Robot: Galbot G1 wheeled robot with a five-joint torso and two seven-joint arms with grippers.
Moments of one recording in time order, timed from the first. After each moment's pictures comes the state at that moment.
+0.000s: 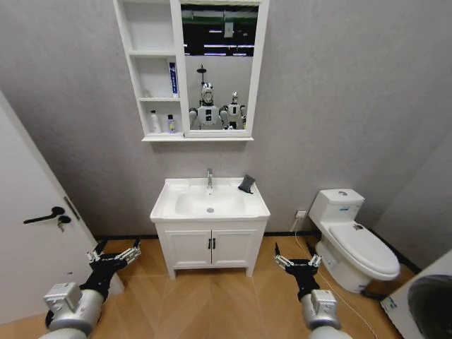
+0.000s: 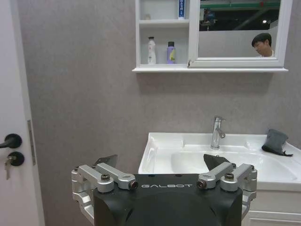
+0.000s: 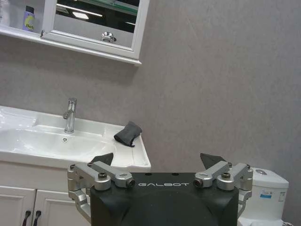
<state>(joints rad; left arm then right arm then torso) 1.75 -1.32 -0.88 -2.50 -0.44 0.41 -0.09 -1.73 1.19 0.42 2.35 0.09 -0.21 0.43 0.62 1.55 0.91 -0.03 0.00</state>
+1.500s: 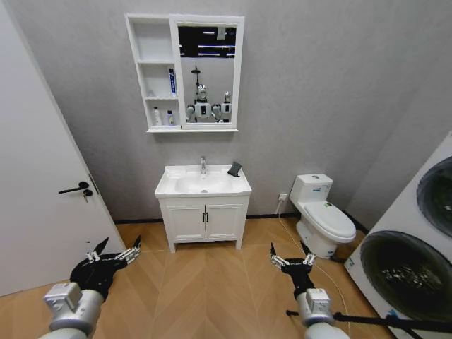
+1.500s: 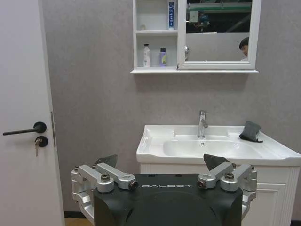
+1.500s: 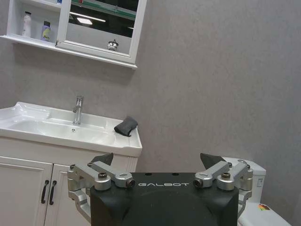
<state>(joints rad) 1.75 -1.32 -0.88 -2.50 -0.44 0.41 -0.09 -1.70 1.20 0.42 2.29 0.07 -0.17 0.39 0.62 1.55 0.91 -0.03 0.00</state>
